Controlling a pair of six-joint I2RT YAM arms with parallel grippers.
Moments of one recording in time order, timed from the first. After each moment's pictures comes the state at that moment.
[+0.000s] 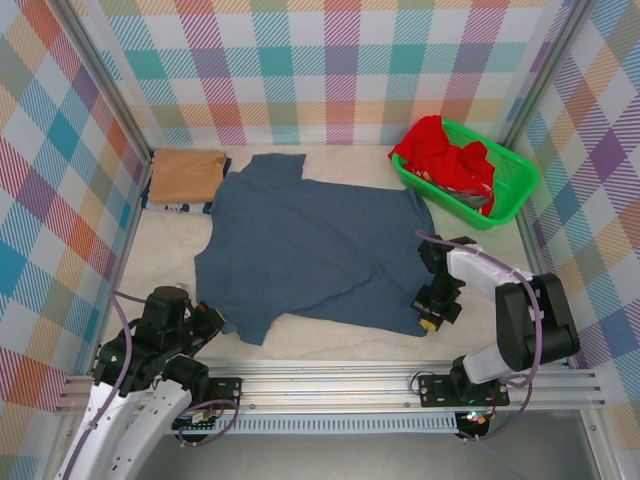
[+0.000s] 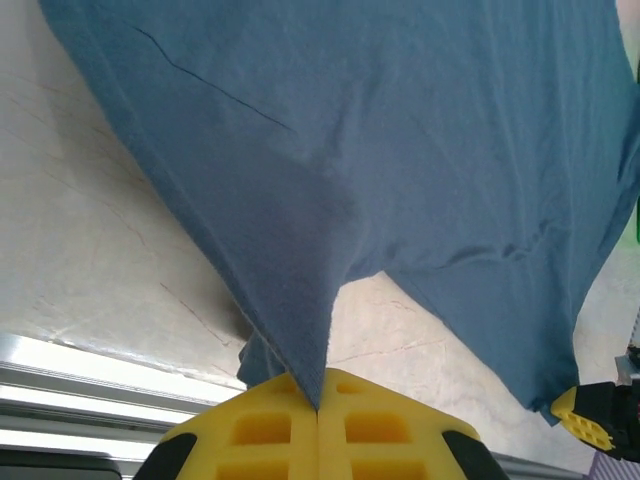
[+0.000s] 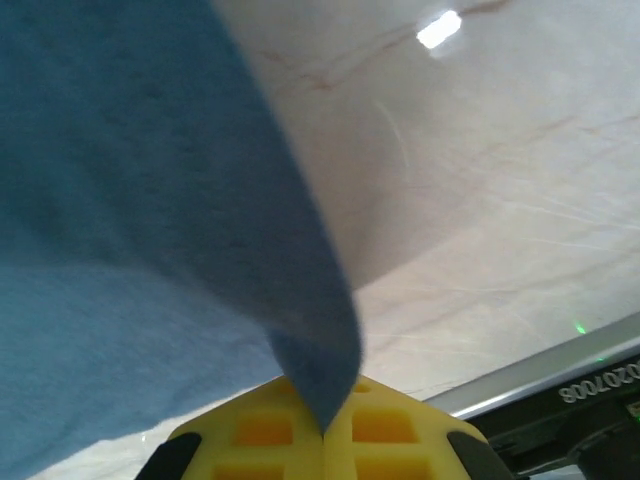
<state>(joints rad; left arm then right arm) -0.36 0.36 0.69 -1.20 0.08 -1.00 0.29 1.50 0.79 -1.12 -0.15 0.86</state>
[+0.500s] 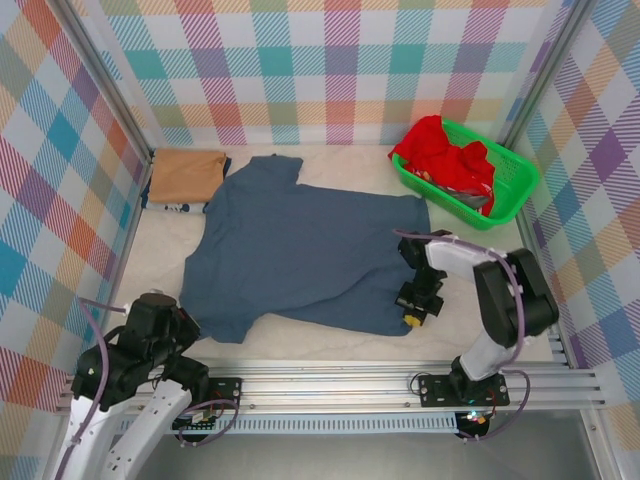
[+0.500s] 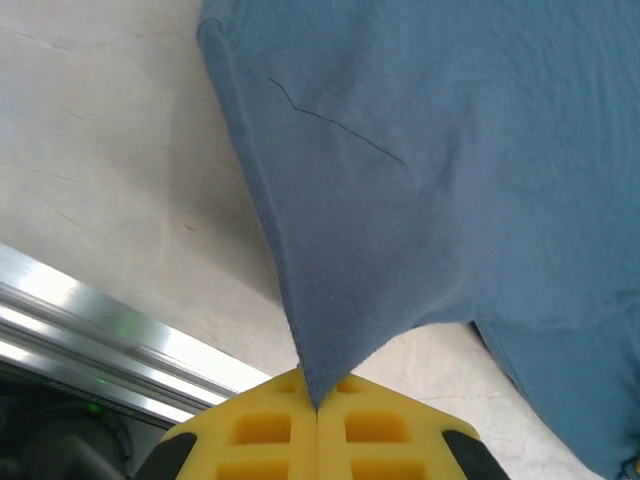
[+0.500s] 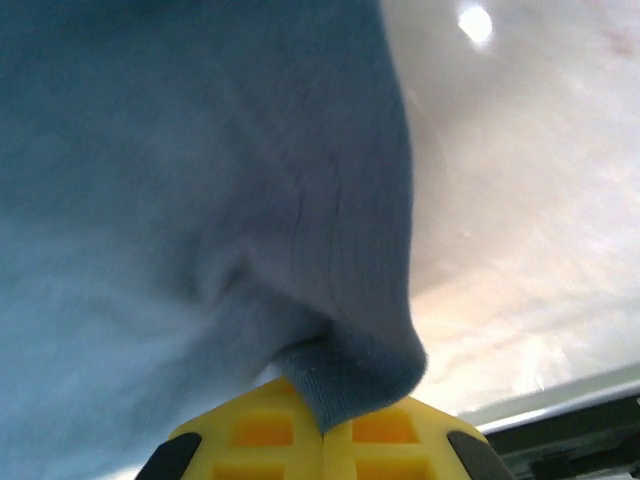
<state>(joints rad) -0.36 0.35 0.84 -1.44 -0.15 -0.99 0.39 1.68 0.90 -1.09 -0.20 0.85</state>
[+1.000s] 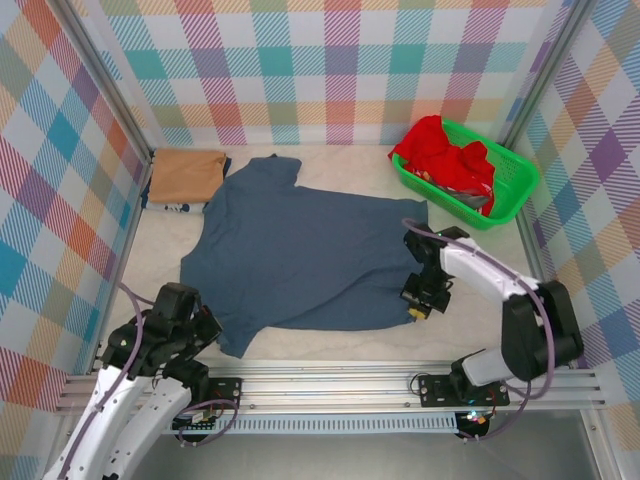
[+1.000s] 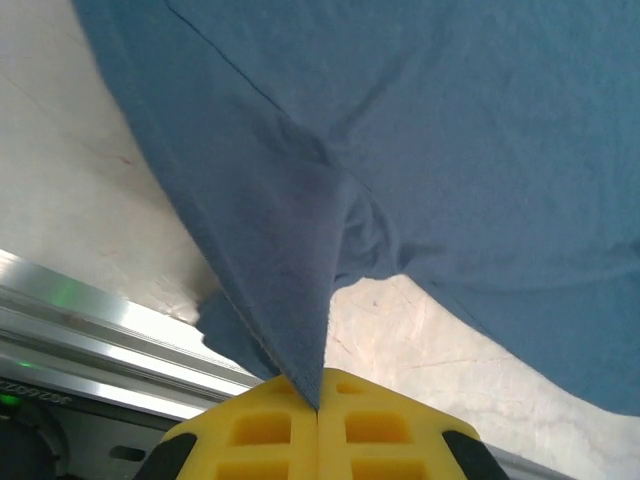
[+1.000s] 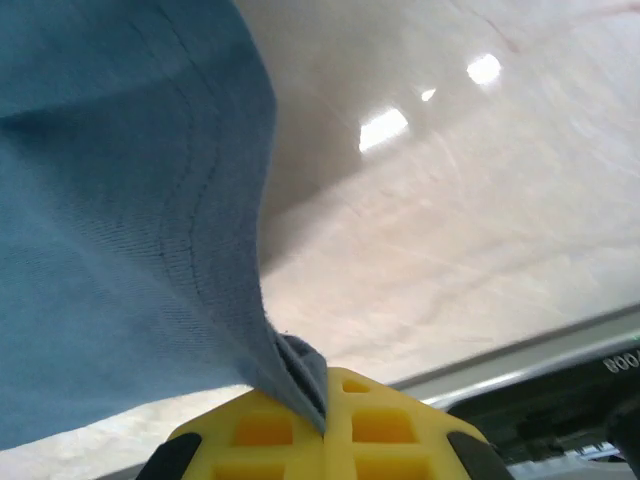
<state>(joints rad) -0.36 0.47 0.67 -1.26 0.07 -0.97 0.39 1.40 0.89 -1.22 -0.15 0.89</state>
